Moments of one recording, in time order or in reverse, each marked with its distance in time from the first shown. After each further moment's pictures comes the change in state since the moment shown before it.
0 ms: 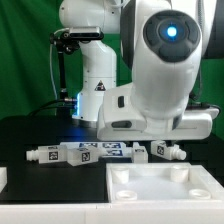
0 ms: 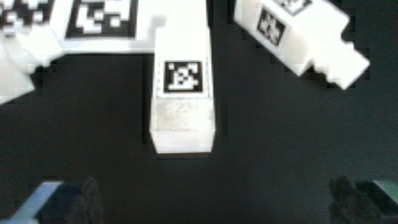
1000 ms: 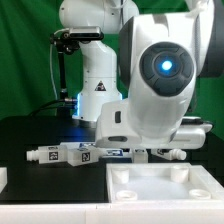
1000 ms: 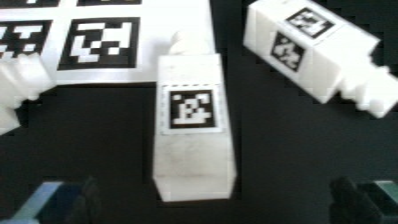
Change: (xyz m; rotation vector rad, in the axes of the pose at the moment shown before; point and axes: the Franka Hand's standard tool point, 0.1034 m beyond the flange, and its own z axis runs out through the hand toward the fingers) arm -0.007 0.008 0.037 -0.001 -0.104 0.031
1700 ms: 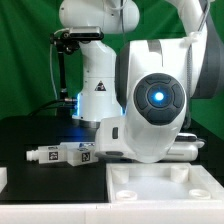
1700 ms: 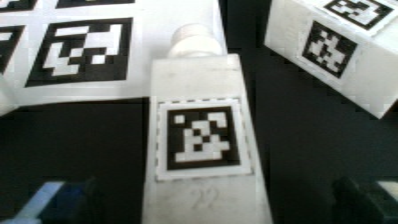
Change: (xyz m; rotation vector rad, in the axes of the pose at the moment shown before) arm 0.004 0.000 0.034 0.000 -0.029 0.029
